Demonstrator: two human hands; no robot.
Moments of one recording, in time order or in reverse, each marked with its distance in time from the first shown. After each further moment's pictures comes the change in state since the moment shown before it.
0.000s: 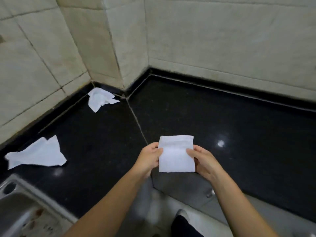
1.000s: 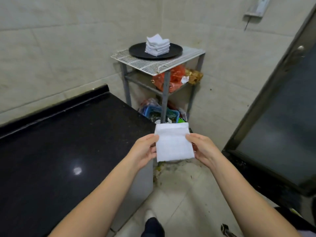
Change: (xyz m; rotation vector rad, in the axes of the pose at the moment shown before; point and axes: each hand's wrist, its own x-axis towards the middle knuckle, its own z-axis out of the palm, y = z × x) left_hand -0.238 -0.159 0.766 0.305 -1.104 -0.315; right_hand -0.489 0.047 -0.639 0.520 1.106 -0.434
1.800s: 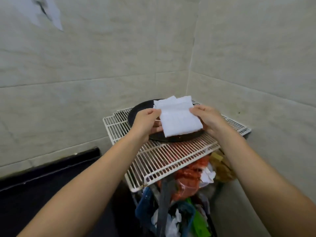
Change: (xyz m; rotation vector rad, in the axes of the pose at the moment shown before) left_hand 0.368 0.341 0.107 0.192 0.340 0.541; right_hand 0.459 -0.350 0.067 -0.283 -0.289 -0.393
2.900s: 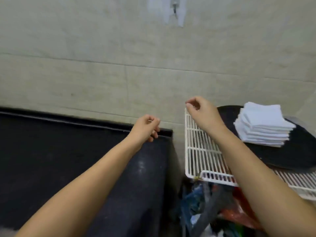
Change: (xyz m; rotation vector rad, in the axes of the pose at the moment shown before) left_hand -0.121 -0.030 -0.154 0.293 0.644 0.017; right_hand -0.037 -0.012 0.193 -0.527 -0.514 -0.678
